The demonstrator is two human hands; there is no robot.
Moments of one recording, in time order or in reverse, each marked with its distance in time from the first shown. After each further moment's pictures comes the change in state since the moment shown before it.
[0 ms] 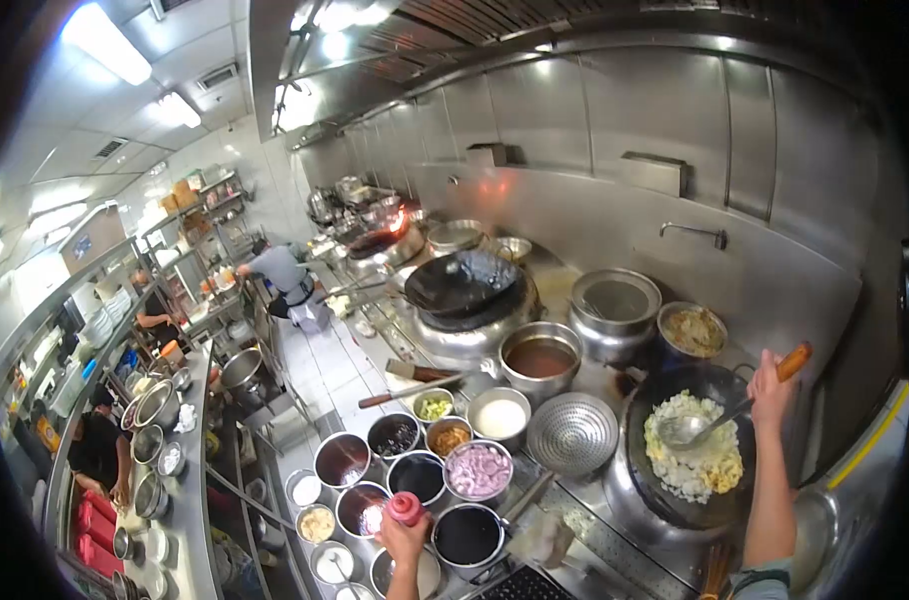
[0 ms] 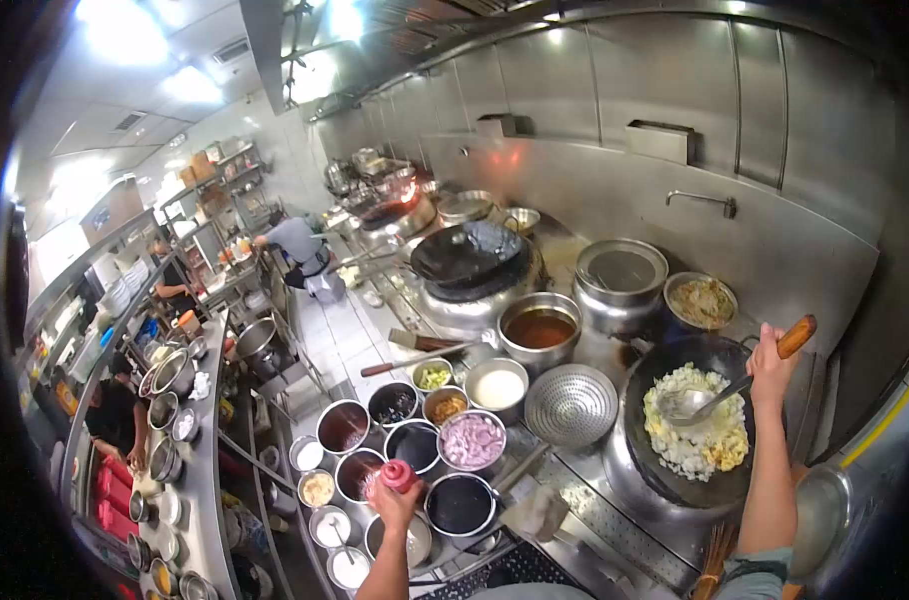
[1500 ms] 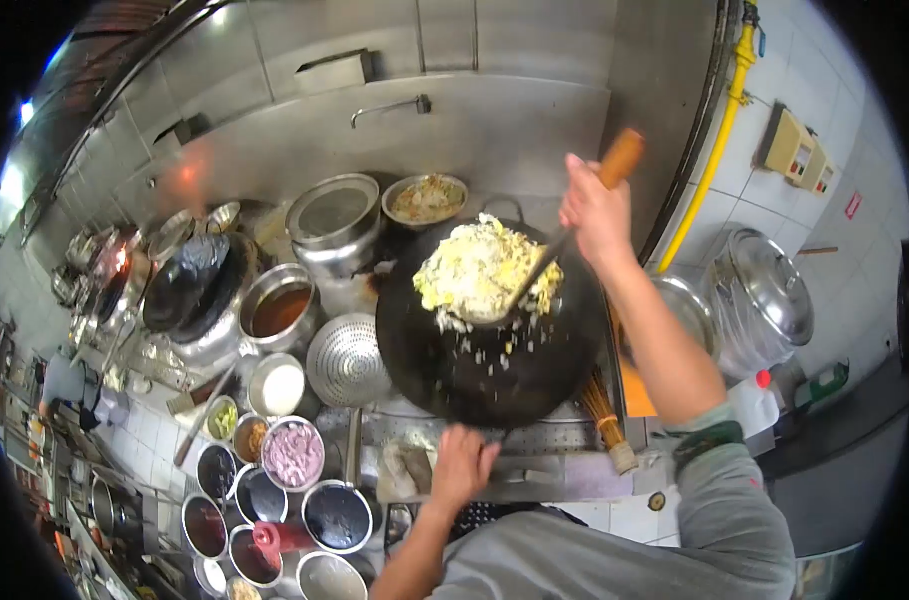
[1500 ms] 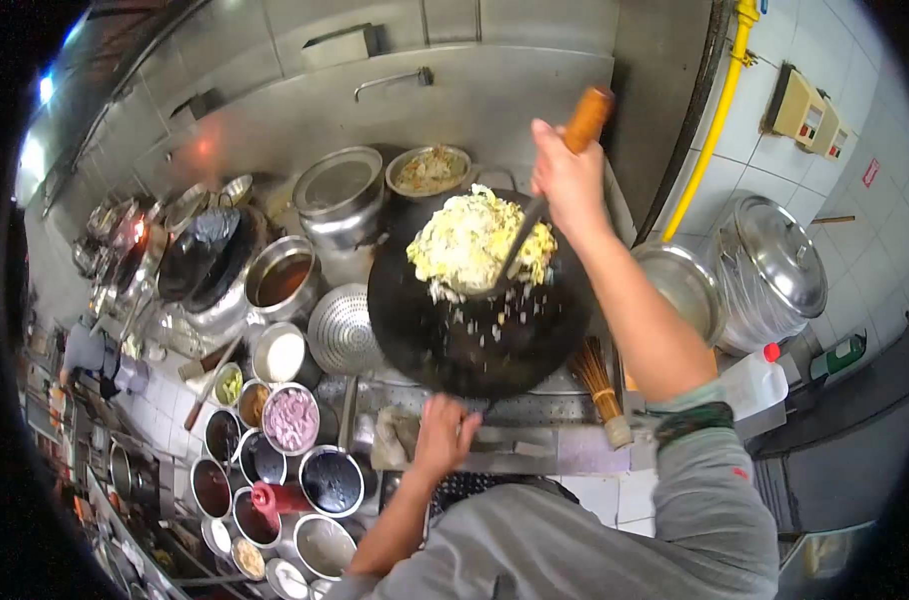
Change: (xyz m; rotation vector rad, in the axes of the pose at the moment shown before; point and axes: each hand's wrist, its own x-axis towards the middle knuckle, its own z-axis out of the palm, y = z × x) left_hand -0.175 0.228 0.073 -0.666 -0.995 1.153; right_hand -0.037 -0.113 -0.006 -0.137 0.201 -0.045
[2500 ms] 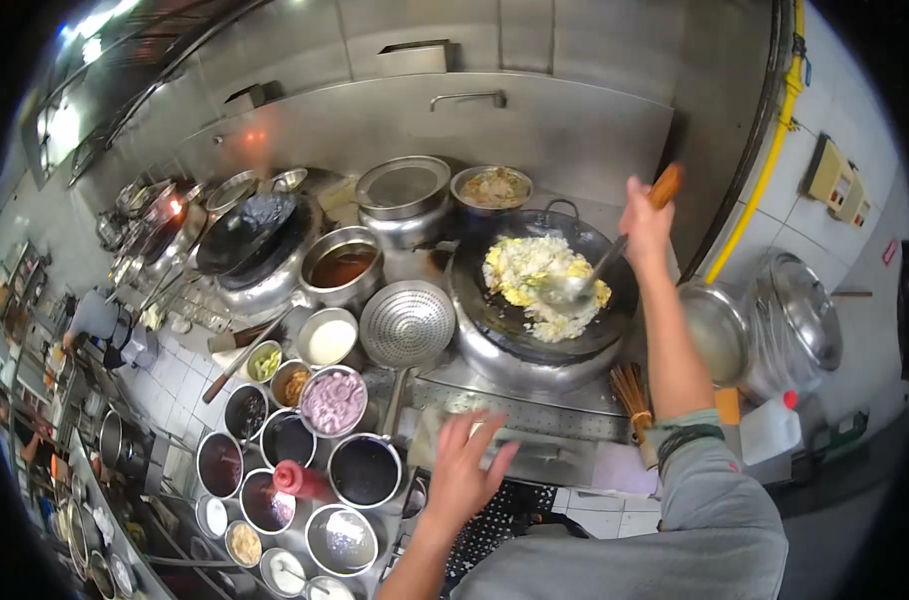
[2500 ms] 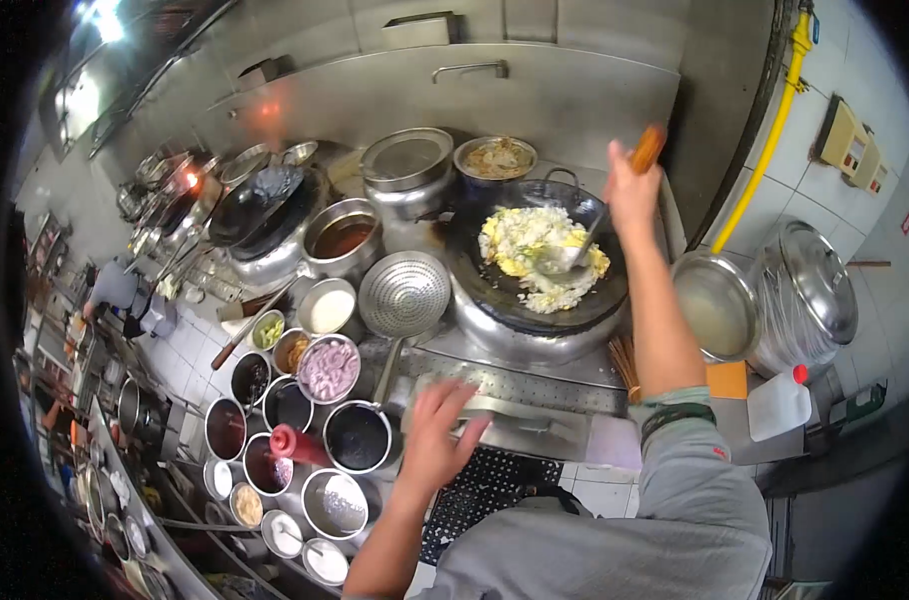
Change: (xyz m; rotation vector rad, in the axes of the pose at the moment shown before) left_hand -0.037 0.073 -0.098 0.074 0.114 -0.166; right_hand -0.009 0.061 -0.028 -0.222 0.054 -0.207
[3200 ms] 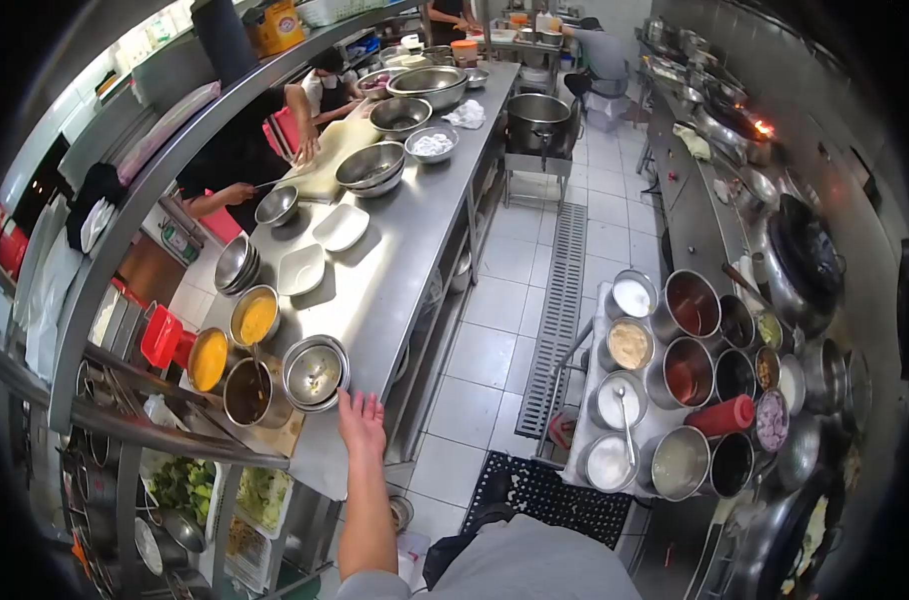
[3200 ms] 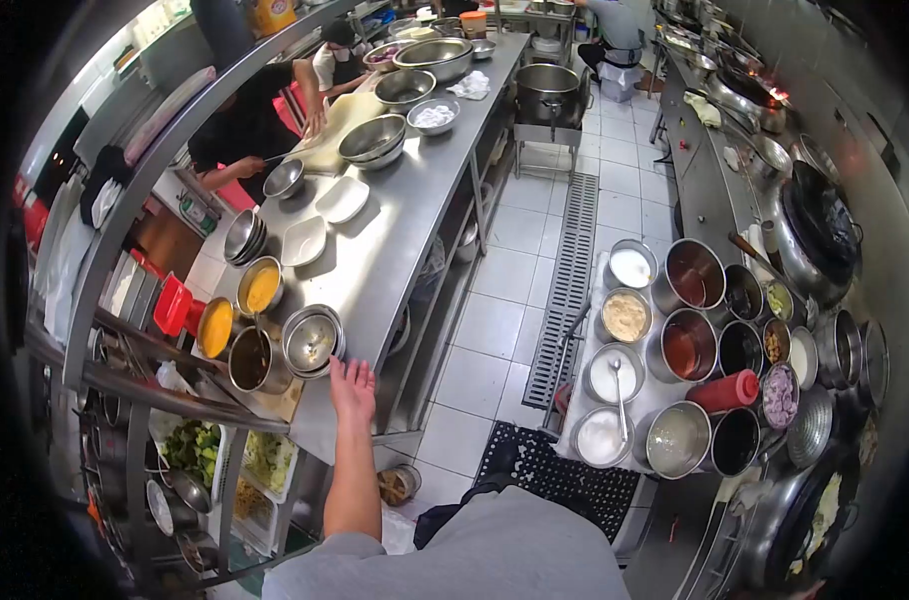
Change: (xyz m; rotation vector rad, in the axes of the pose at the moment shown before) left_hand -0.706 0.022 -0.241 -0.607 2.556 -0.725; right_hand -0.182 -0.035 -0.046 -0.812 -0.132 -0.476
